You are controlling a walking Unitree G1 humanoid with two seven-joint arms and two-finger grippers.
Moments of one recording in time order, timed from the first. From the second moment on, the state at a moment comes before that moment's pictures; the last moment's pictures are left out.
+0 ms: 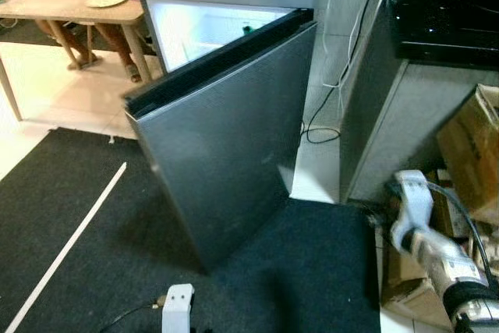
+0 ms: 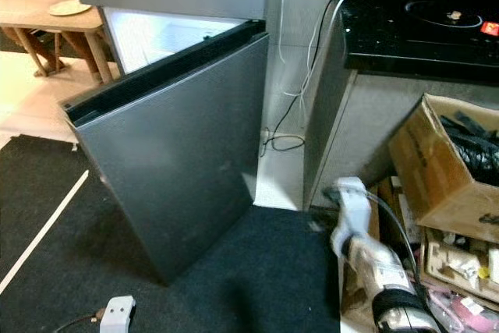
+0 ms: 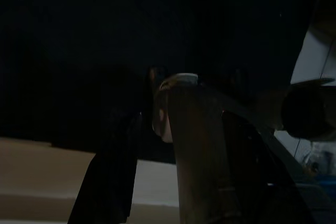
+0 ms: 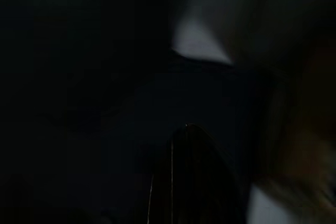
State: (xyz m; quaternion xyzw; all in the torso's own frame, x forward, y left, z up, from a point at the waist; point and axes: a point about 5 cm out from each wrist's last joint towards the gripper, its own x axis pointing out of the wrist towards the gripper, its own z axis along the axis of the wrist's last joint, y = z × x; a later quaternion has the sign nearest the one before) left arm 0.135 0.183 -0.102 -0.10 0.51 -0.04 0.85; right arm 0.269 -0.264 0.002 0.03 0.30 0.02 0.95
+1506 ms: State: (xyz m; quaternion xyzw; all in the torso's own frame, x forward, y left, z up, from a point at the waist) left arm 0.141 0.182 -0.100 -0.05 0.51 -0.06 0.86; right arm 0.116 -0.283 -0.086 -0.08 0.54 -0.09 0.83
